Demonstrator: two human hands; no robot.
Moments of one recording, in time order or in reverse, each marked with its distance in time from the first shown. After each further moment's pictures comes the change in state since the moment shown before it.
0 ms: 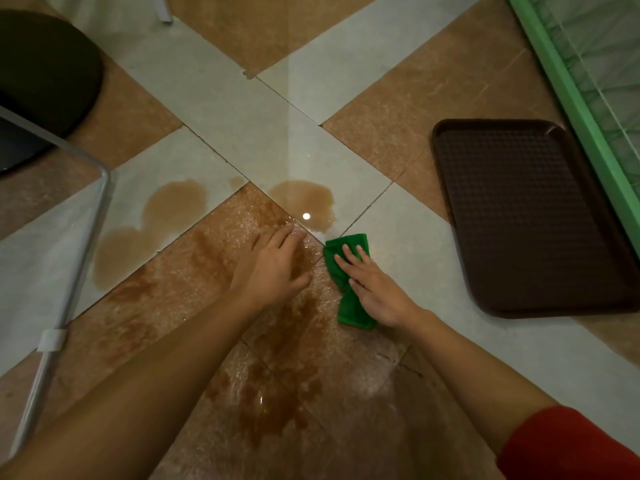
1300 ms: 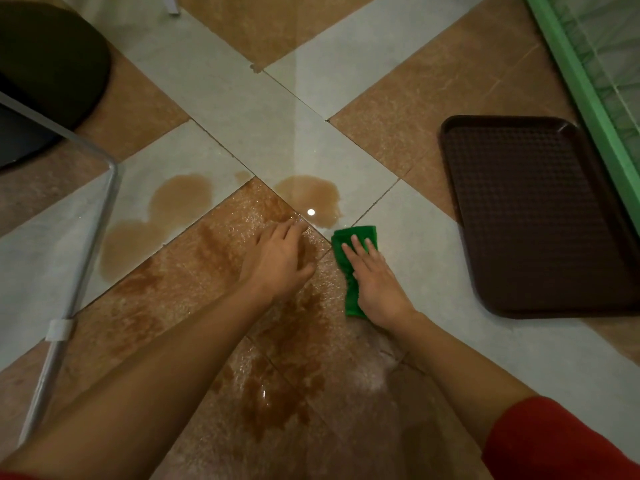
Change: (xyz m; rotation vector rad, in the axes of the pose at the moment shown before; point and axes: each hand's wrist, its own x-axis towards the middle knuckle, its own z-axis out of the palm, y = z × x) left_hand -0.001 0.012 -0.012 -0.025 -0.003 -0.099; right_hand 0.004 -0.003 0.014 -0.186 0.142 0.089
